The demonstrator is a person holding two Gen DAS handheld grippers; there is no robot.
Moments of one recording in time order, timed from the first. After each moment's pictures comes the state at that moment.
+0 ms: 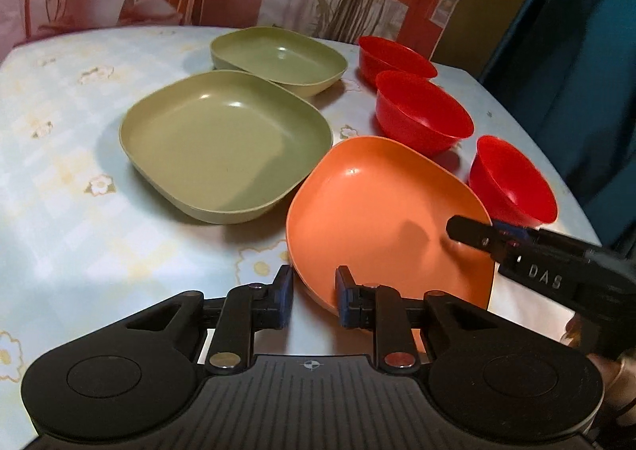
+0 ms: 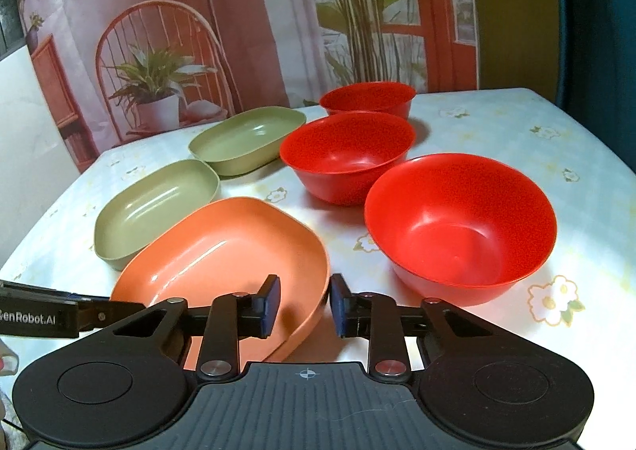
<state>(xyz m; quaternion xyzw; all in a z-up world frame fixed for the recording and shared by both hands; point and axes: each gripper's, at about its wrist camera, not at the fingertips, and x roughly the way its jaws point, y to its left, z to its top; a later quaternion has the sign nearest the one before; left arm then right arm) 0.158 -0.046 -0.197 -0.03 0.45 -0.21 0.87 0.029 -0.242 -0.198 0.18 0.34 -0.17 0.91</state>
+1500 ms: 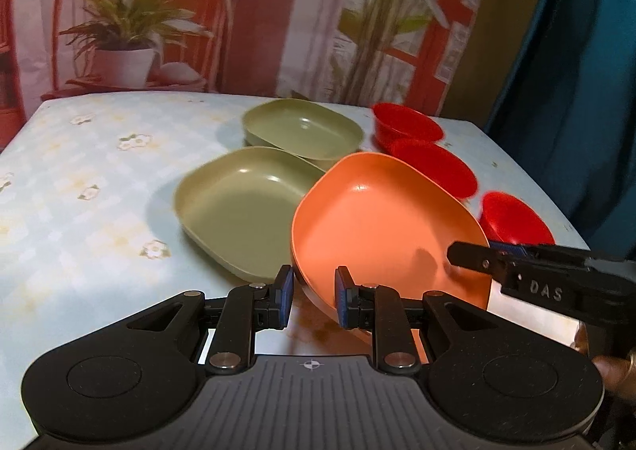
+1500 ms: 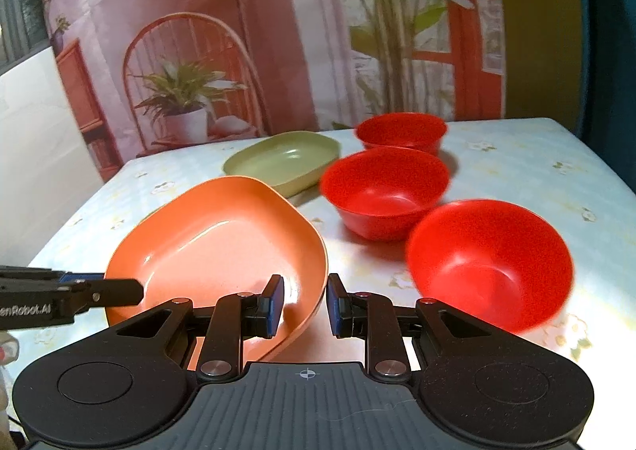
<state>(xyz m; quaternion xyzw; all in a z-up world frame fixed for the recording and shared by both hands) 0.146 -0.017 -0.169 -0.03 0.37 -0.18 0.91 0.045 -0.230 -0.174 0.16 0.33 -0.14 0.92</state>
